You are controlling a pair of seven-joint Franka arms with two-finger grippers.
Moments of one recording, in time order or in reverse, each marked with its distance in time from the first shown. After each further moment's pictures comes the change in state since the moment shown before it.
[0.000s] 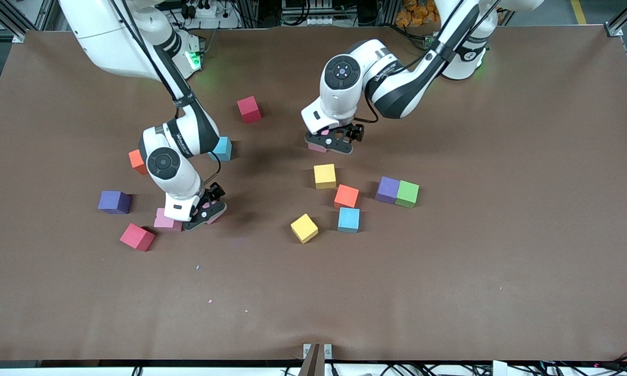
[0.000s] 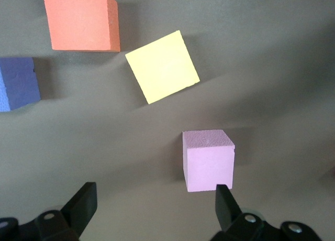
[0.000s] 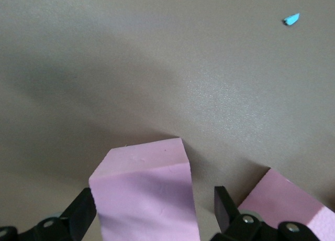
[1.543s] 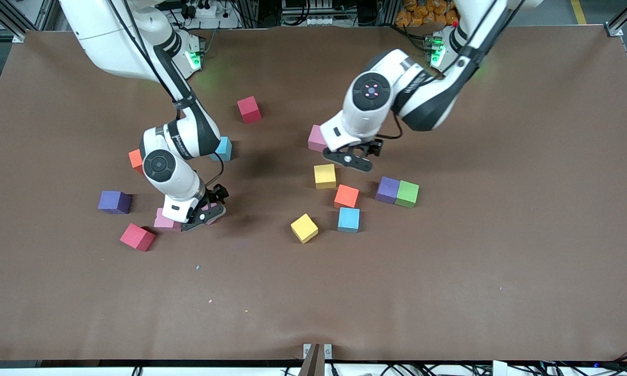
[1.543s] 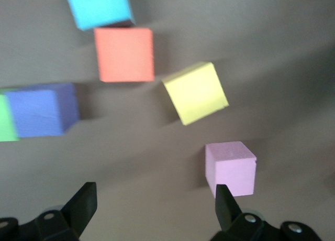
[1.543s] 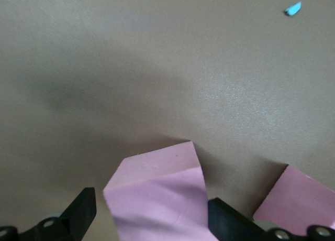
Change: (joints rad) left arm 0.083 0.000 0.005 0.045 -0.039 -0.048 0.127; right arm 0.000 0.006 0.002 0.004 0.100 0.006 0.027
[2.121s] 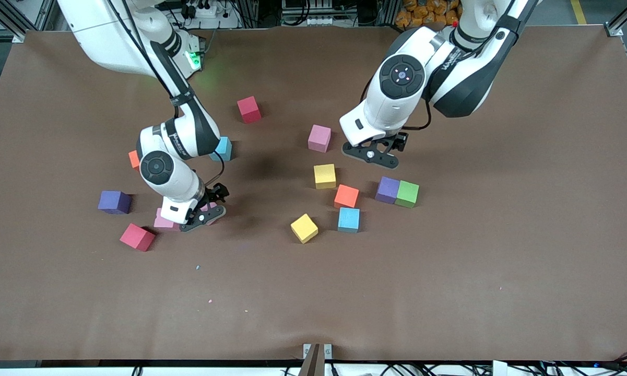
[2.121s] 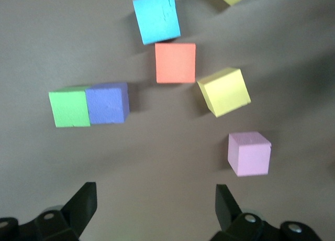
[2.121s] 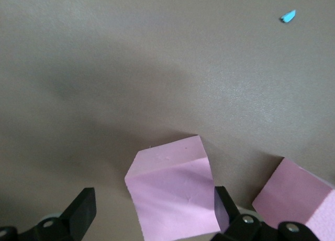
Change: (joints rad) left arm 0.062 -0.083 0.044 0.127 -0.003 -0.218 0.073; right arm 0.000 -0.021 0.008 0.043 0.015 -0.095 0.012
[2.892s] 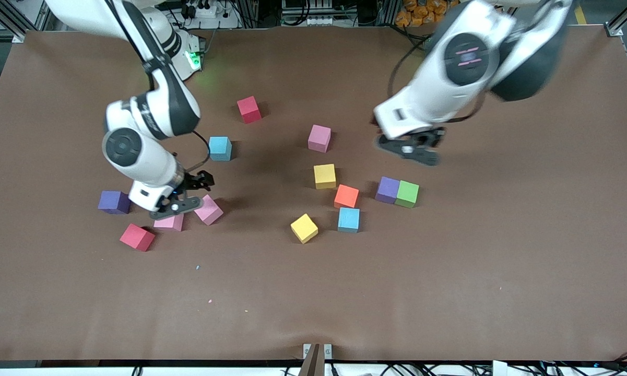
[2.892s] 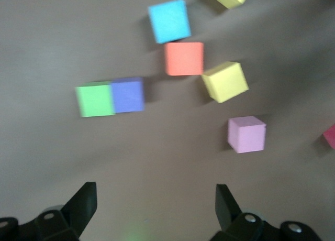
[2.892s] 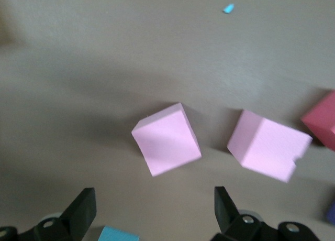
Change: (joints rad) left arm 0.053 -0.054 -0.007 0.059 -0.077 -0.126 0.114; right arm -0.018 -0.139 0.000 0.019 0.000 -0.195 0.109
